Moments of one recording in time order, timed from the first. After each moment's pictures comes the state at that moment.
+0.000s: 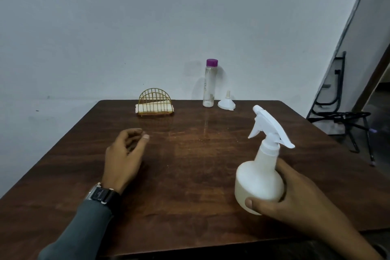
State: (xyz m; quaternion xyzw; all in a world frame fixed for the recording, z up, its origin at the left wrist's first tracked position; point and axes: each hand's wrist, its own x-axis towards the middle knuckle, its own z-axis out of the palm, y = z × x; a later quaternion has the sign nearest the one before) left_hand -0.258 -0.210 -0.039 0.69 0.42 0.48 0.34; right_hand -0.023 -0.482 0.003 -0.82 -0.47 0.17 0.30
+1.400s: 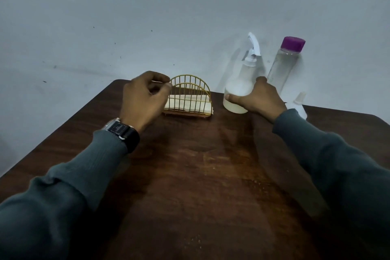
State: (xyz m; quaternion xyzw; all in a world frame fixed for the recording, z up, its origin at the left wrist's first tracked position) left_hand -0.187 0.002 -0.015 0.69 0.44 0.51 0.27; right_hand 0.083 -0.059 0.002 -0.83 -0.47 0.07 0.28
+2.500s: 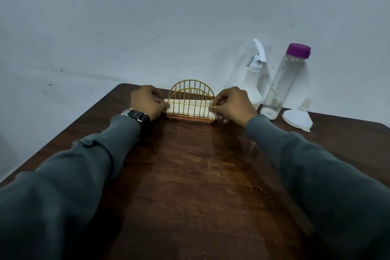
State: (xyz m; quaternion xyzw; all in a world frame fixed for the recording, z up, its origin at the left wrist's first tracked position) left_hand -0.182 0.077 -0.047 0.70 0.56 0.36 0.25; right_hand 0.045 -0.018 -0.022 -0.74 -0.55 0.16 0.35
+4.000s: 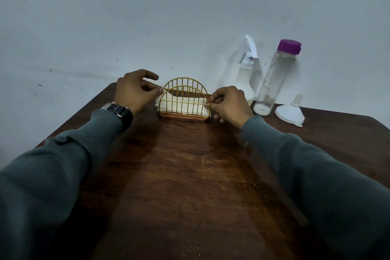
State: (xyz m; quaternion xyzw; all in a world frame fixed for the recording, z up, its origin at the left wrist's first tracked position) left_hand -0.189 0.068 -0.026 0.74 0.46 0.44 0.22; right_hand 0.048 -0.028 -0.030 -0.72 -0.56 0.13 0.39
